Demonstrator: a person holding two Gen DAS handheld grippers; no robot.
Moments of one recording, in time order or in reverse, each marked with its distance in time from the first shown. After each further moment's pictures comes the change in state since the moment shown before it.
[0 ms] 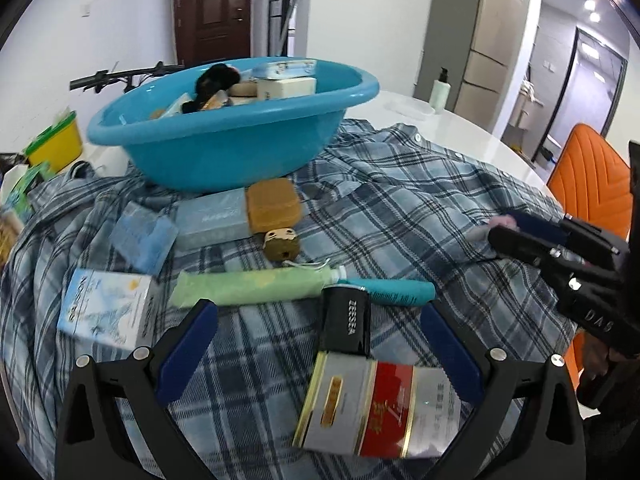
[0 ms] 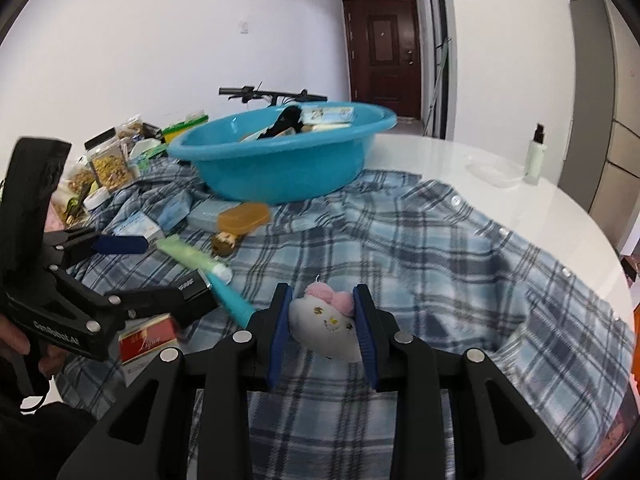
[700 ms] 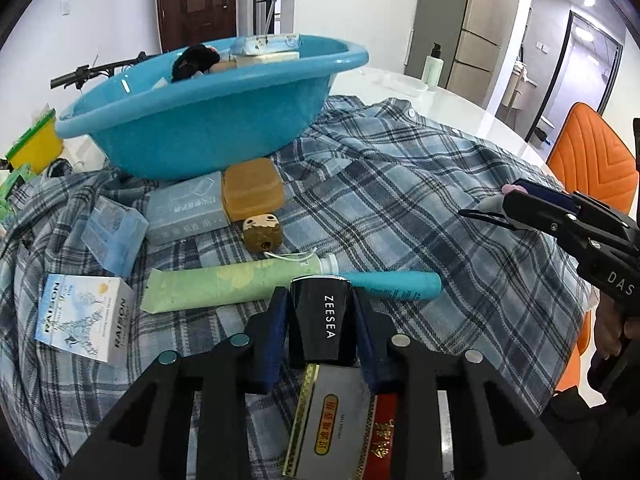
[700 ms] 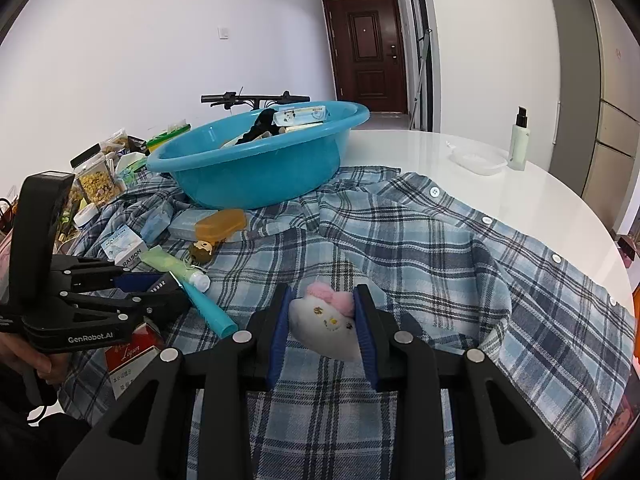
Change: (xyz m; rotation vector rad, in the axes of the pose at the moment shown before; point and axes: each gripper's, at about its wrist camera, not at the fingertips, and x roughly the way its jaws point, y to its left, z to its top) left arm 0.022 -0.004 -0.001 0.032 0.056 -0.016; right arm 0.003 -0.020 -0.001 0.062 0.008 -0.012
